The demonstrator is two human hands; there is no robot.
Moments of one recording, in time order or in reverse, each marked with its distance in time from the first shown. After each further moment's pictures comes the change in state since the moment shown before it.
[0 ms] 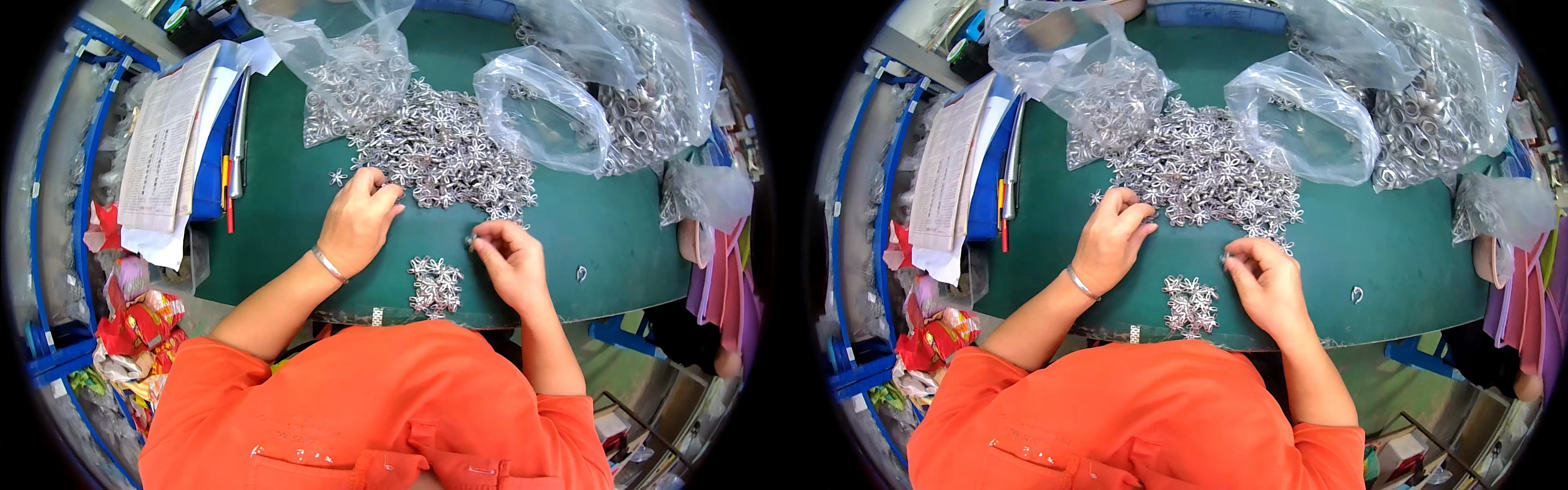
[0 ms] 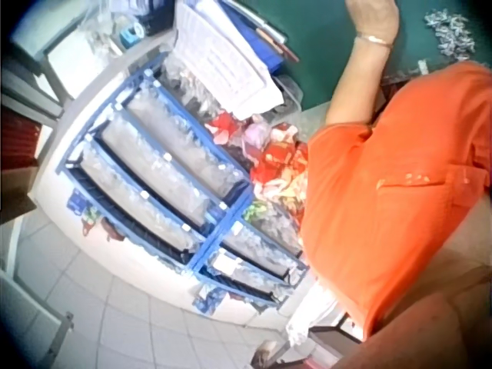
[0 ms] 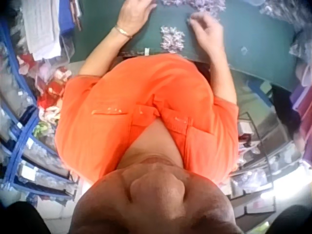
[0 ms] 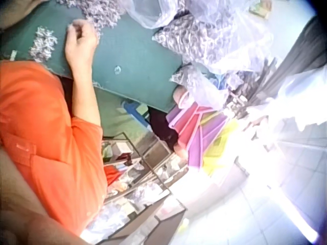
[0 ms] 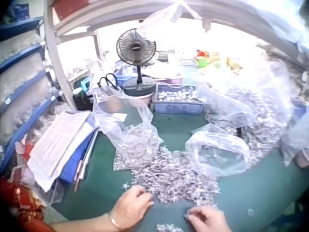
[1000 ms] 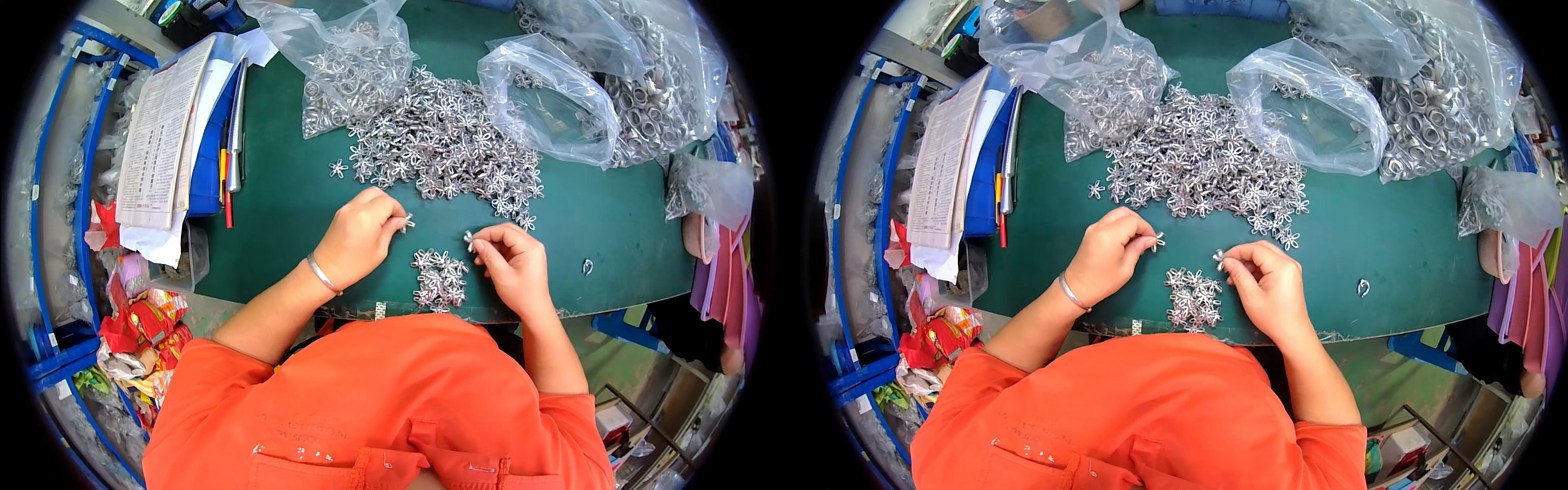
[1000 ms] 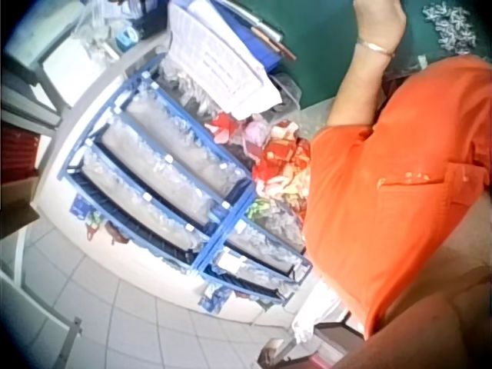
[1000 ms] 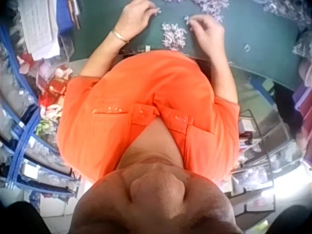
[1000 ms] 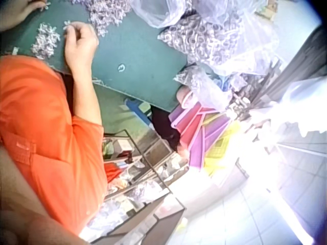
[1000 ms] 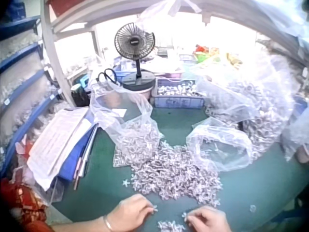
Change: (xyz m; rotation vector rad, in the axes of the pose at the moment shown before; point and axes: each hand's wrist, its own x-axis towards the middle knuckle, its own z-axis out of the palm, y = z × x) left_hand -0.011 0.012 -0.012 -0.393 -0.245 -0.291; right_hand -0.011 0.002 0.002 0.199 -0.108 0.107
